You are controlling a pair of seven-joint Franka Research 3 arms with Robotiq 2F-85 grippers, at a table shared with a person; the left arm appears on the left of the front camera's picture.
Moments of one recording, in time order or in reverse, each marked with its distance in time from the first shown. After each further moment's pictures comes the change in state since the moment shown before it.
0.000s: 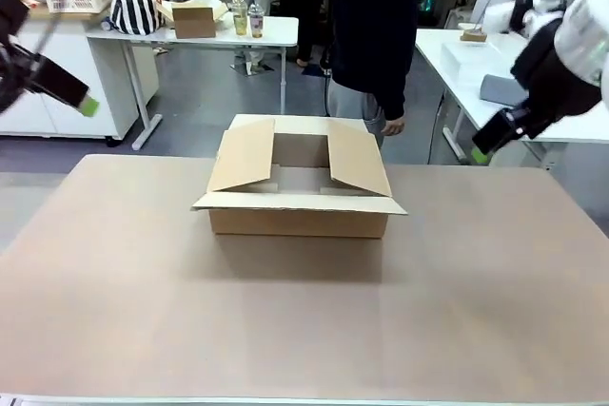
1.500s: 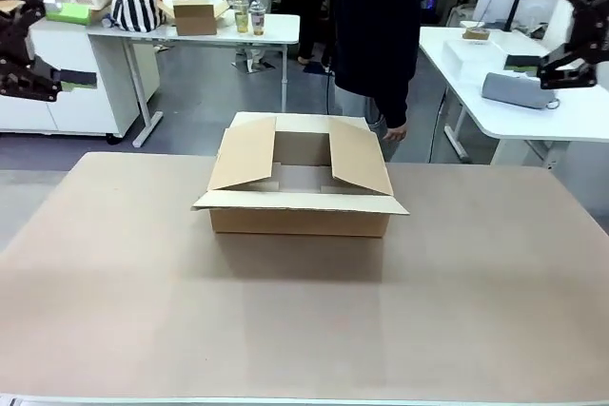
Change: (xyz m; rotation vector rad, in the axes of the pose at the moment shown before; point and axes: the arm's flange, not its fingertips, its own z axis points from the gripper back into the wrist) left arm -0.025 0.080 -0.040 -1.030 -0.243 0.756; right arm -0.003 -0.110 0.014 1.157 -0.333 -0.864
